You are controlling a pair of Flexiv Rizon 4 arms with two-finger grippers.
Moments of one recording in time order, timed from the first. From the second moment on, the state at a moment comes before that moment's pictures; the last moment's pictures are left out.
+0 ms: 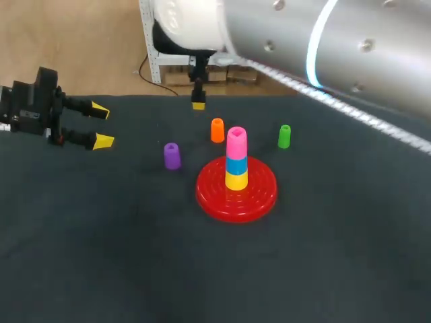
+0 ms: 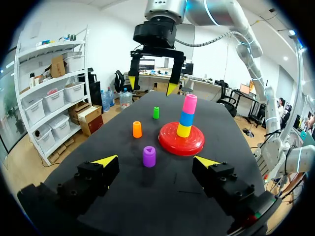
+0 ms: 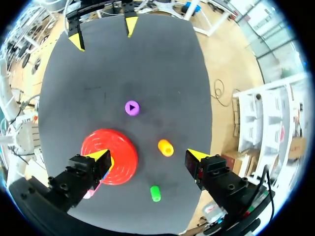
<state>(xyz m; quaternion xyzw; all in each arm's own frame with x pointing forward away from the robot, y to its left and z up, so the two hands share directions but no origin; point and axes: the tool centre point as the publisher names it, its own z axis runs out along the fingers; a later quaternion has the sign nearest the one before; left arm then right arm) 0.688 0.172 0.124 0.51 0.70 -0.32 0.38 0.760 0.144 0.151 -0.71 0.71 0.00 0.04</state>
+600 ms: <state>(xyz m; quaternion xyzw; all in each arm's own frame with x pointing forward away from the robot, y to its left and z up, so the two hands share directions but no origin) 0.688 0.172 0.124 0.51 0.70 -0.32 0.38 0.738 0.195 0.095 -0.73 0.68 0.01 0.01</state>
